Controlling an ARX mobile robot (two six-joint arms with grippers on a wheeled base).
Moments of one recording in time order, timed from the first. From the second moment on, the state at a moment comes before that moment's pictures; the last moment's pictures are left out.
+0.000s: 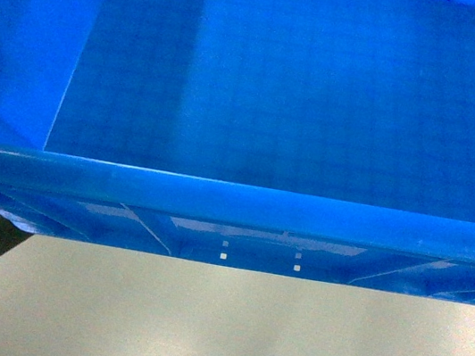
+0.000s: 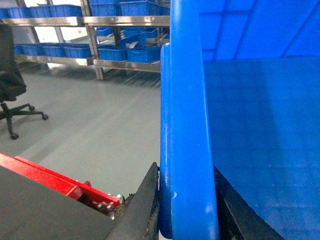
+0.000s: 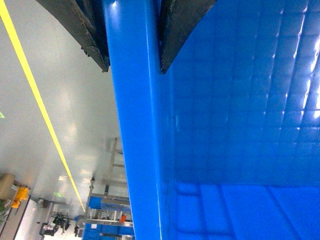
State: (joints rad) left arm -0.27 1.24 0.49 0.76 -0.31 0.04; right arm 0.25 1.27 0.46 0.81 0.37 -0.03
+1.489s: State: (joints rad) left arm -0.27 1.24 0.49 0.76 -0.31 0.04; right arm 0.25 1.27 0.46 0.81 0.37 -0.03
